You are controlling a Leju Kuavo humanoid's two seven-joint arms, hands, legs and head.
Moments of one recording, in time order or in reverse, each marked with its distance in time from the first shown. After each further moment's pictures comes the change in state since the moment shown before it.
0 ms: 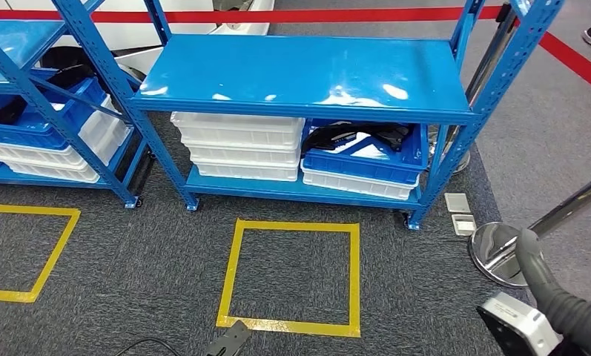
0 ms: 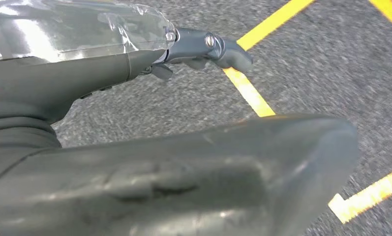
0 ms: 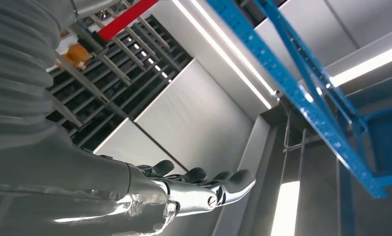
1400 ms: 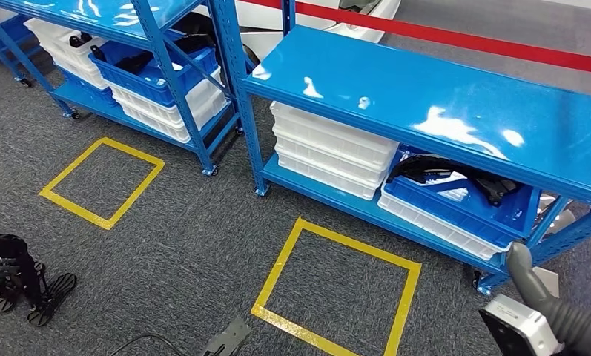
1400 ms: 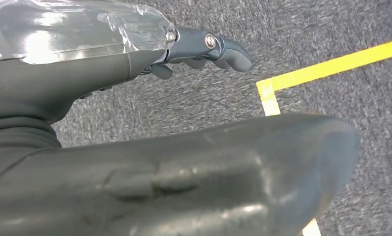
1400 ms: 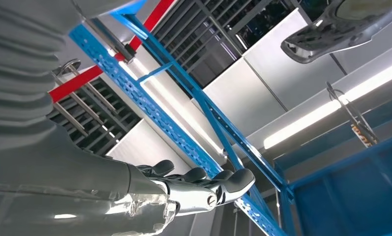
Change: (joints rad) left arm -0.005 -0.002 0.000 0.001 0.003 -0.008 -0.003; right arm 0.033 -0.005 -0.007 0.008 0.003 0.001 0.023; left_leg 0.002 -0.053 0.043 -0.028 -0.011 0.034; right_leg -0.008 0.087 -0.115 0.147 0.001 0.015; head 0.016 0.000
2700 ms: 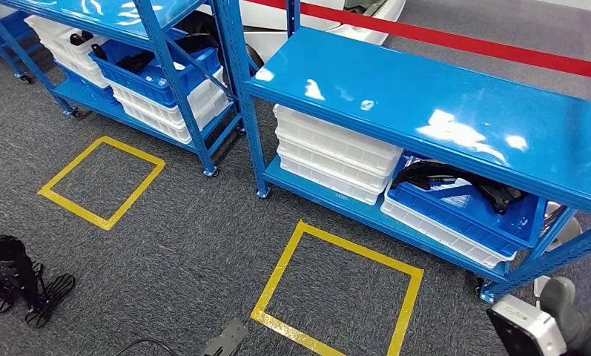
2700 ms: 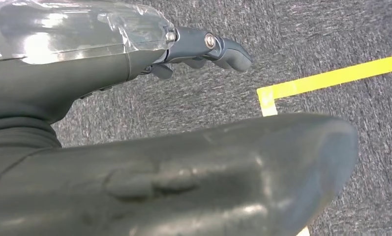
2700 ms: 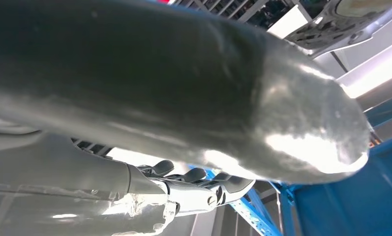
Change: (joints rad) left arm 0.011 -0.006 -0.001 0.001 0.031 0.033 -0.014; right arm 0.021 -0.001 -0.023 0.000 0.008 -0.030 0.010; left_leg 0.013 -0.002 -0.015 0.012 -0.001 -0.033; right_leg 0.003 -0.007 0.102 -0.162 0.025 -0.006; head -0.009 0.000
